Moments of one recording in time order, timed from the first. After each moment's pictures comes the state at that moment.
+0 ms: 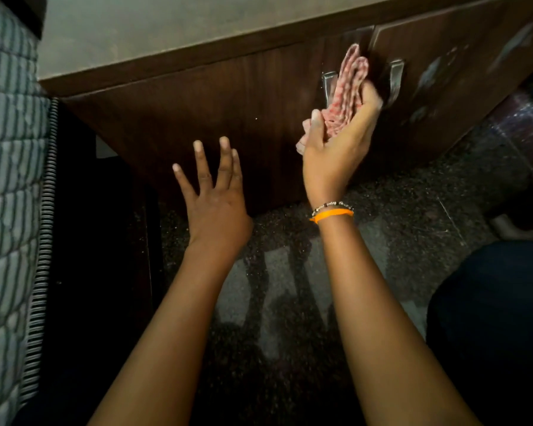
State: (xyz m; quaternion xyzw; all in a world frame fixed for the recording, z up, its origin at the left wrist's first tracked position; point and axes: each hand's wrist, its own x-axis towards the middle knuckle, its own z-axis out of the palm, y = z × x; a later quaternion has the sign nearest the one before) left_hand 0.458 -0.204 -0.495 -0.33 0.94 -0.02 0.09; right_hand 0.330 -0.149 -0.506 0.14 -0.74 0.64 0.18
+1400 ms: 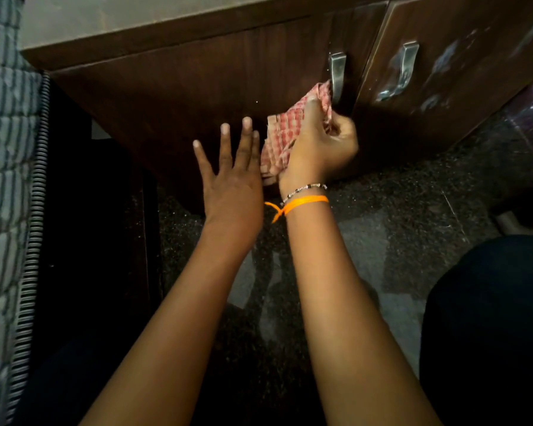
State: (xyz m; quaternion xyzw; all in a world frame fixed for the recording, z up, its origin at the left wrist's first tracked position) left_hand 0.437 -0.197 -0.503 -0.31 0.95 -0.04 0.06; right_hand 0.345 -0.176 -0.498 -0.14 -0.58 0.80 0.02
